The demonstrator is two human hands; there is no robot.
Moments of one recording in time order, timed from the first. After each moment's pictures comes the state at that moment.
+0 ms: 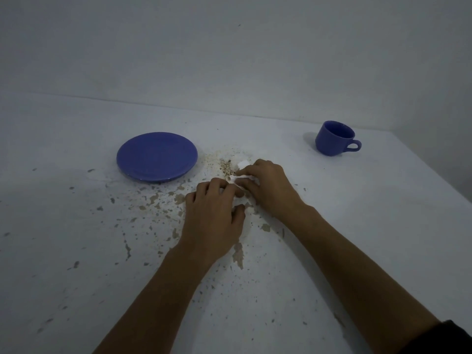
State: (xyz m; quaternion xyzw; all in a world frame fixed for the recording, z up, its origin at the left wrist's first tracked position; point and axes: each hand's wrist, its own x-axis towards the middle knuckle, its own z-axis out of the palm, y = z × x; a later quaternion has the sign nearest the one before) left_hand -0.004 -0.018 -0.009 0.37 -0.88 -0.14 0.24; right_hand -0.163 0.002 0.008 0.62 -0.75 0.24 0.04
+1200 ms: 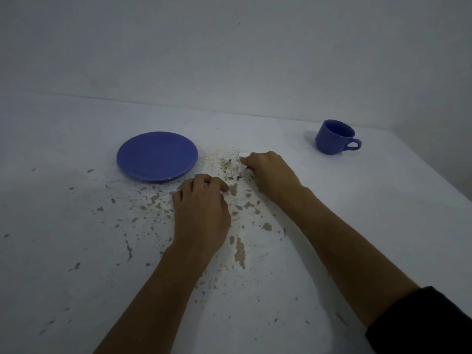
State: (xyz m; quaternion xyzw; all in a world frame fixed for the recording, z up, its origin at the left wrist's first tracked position) left_hand 0.003 -0.024 -0.002 0.45 -0.85 -0.14 0.24; right_hand -0.182 -0.023 0.013 0.66 -0.74 0.13 0.10
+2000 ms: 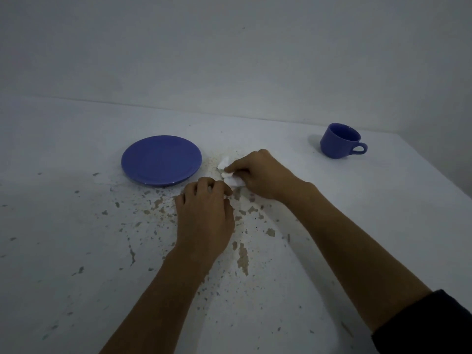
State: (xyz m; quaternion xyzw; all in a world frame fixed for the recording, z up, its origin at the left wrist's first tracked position) left_hand 0.002 -0.026 -0.003 0.45 -0.85 -0.13 0.25; right_hand -0.161 -0.027 0.041 0.71 -0.68 0.18 -0.03
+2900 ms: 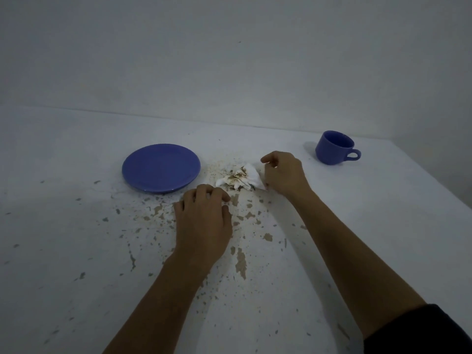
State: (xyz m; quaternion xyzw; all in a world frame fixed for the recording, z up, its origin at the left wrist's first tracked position) left_hand 0.002 -0.026 -0.001 0.45 -0.85 -0.14 0.22; right_hand -0.189 -0.014 0.040 0.41 -0.85 0.32 -0.07
